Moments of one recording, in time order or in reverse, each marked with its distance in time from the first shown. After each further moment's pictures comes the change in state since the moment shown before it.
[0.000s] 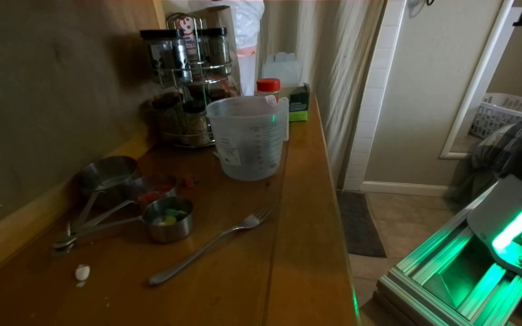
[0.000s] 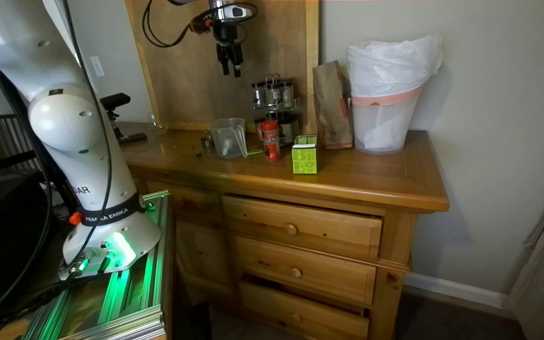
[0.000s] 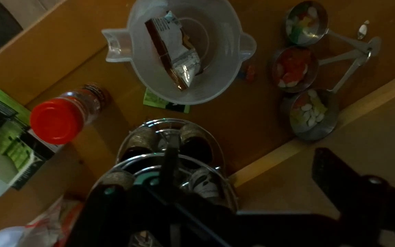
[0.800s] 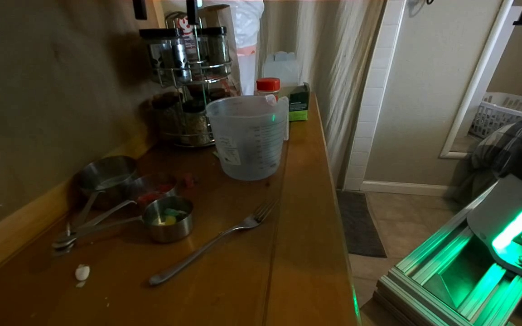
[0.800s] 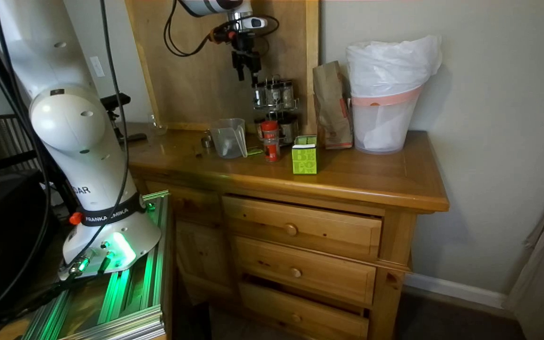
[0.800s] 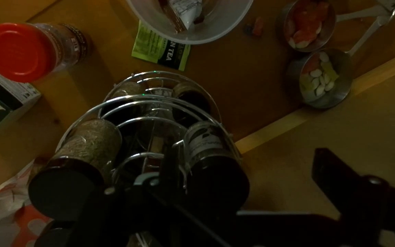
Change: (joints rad) arm 0.011 0.164 -0.038 0.089 -0.059 0.108 -0.072
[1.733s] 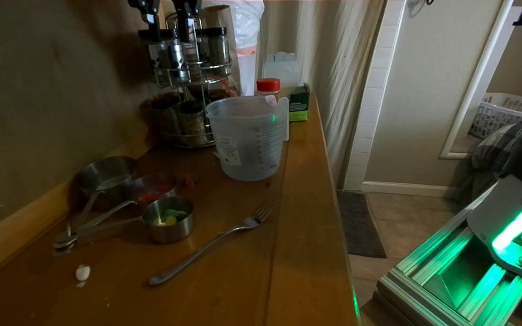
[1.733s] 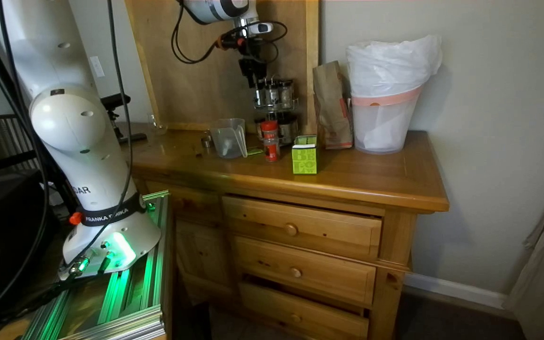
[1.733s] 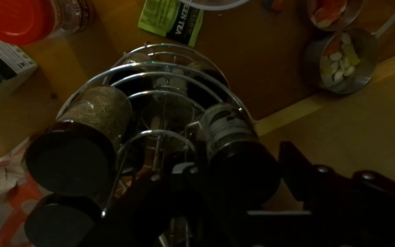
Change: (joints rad) arm 0.003 0.040 -0.023 -0.007 -0.036 0.085 -0.041
